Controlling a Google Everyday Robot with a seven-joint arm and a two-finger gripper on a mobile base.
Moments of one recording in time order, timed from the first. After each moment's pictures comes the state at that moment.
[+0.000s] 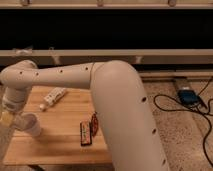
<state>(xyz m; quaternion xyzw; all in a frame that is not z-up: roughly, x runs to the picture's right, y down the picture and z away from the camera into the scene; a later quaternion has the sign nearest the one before) -0.432 0.131 0.655 -0.45 -0.21 0.13 0.86</state>
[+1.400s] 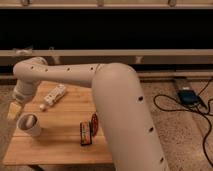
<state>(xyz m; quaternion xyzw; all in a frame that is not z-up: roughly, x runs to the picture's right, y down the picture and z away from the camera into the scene) -0.409 0.084 0.690 -0.43 -0.21 0.19 0.86</state>
